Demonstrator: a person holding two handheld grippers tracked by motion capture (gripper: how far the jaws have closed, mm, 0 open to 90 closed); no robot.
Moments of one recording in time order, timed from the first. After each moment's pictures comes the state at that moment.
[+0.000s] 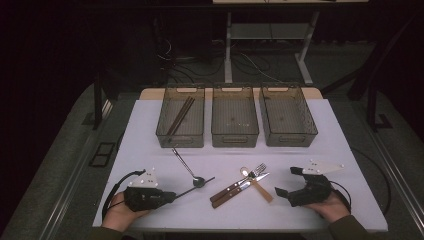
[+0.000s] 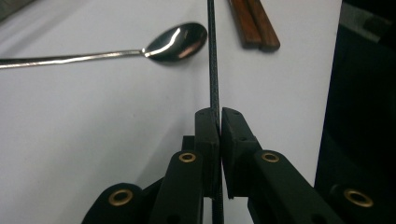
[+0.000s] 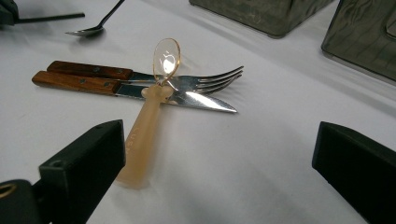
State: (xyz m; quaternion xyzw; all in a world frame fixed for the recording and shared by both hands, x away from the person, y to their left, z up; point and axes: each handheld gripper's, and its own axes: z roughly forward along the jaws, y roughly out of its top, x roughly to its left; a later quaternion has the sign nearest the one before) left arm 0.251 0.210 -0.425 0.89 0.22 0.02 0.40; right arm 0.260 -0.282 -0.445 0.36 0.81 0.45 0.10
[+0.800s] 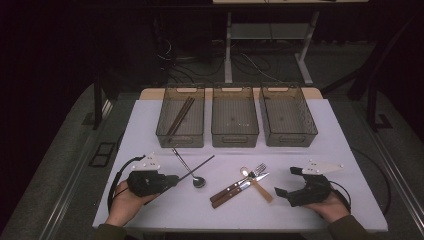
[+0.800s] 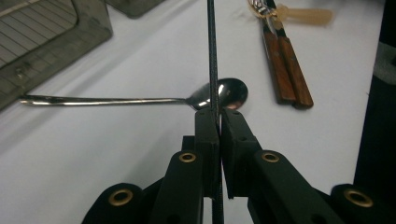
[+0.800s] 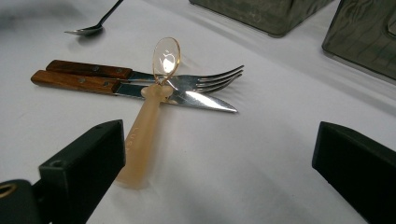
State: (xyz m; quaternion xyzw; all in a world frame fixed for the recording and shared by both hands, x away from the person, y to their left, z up) left arm 0.275 0.200 -0.403 0.87 0.27 0.06 0.41; right arm 0.260 -0.281 -0.445 0.36 0.81 0.45 0.11
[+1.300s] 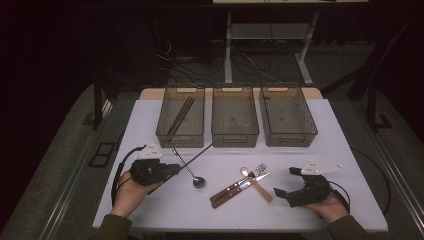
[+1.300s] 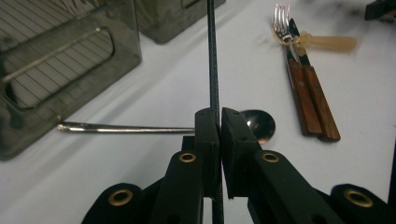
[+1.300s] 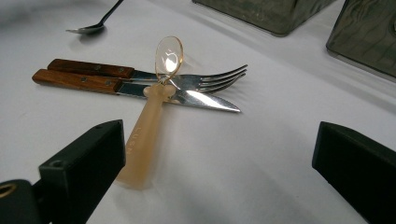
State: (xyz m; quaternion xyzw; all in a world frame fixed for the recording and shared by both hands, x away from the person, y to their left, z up) left arm 0.297 0.194 -0.393 0.85 0.29 0.08 0.43; right arm 0.260 -0.279 -0.446 0.36 0.81 0.45 0.10
